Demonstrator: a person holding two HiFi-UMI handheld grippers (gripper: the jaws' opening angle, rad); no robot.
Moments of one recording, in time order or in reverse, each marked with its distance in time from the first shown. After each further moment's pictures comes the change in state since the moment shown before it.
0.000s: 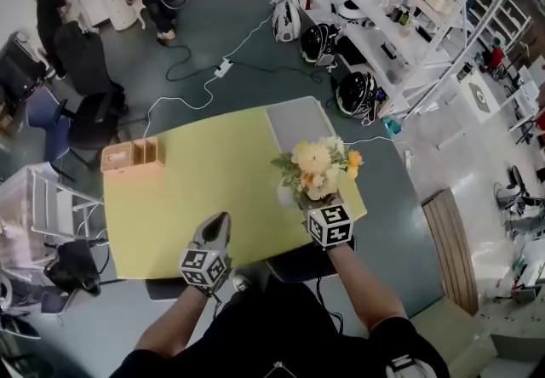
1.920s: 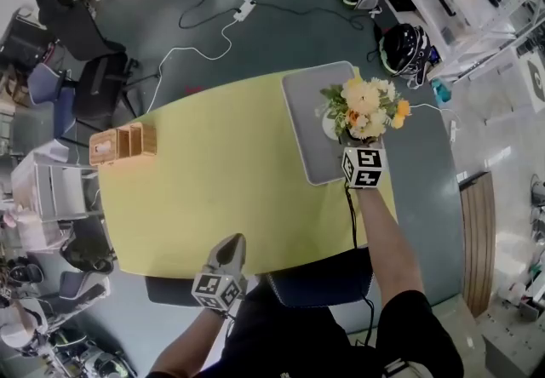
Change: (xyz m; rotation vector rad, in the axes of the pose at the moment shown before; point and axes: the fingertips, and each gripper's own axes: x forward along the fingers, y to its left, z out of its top) left arm 0.109 0.034 -0.137 -0.137 0.249 0.177; right arm 0.248 -0.260 -0.090 -0.014 -0.050 -0.151
